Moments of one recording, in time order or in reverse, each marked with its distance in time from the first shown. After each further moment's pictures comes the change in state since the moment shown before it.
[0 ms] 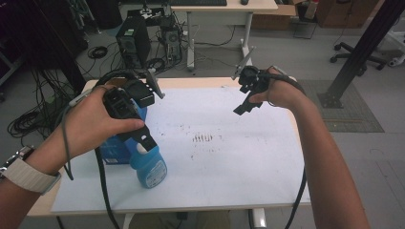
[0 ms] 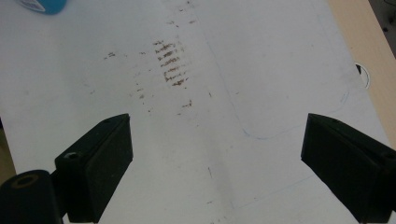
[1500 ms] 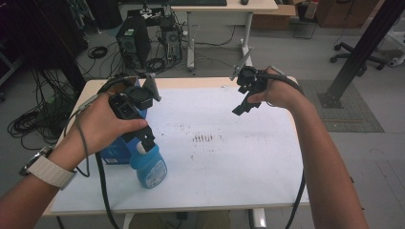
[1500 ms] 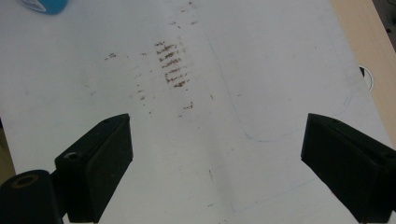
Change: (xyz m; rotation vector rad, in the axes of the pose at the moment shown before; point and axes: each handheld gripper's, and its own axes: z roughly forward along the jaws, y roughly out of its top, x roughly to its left) left arm 0.017 0.002 0.030 0.101 -0.001 -0.173; right arm 0.000 0.003 0.004 0.003 0.008 -0.007
